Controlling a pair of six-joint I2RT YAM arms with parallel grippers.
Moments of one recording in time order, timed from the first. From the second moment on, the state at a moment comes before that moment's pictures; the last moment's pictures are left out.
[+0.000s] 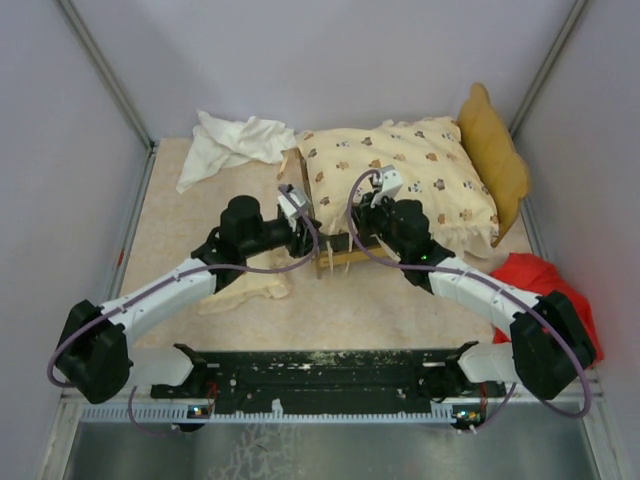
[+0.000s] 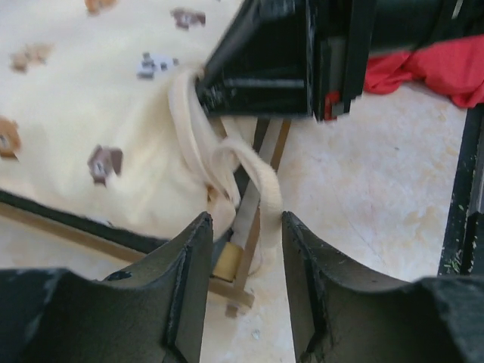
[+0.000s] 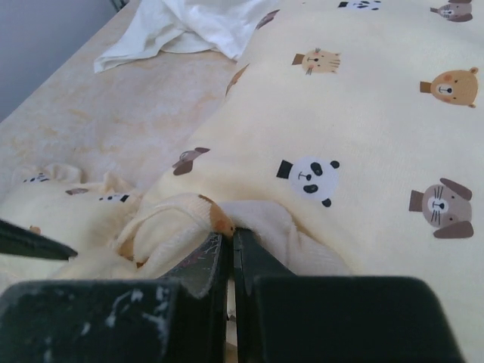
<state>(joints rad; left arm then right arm) -0.66 1.28 0.86 0.25 0.45 0.07 0.61 1.25 0.72 0.40 0.02 0.18</state>
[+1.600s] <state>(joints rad) -0.91 1.73 0.86 0.61 0.07 0.01 0.51 1.39 0.82 0.37 0.02 0.32</state>
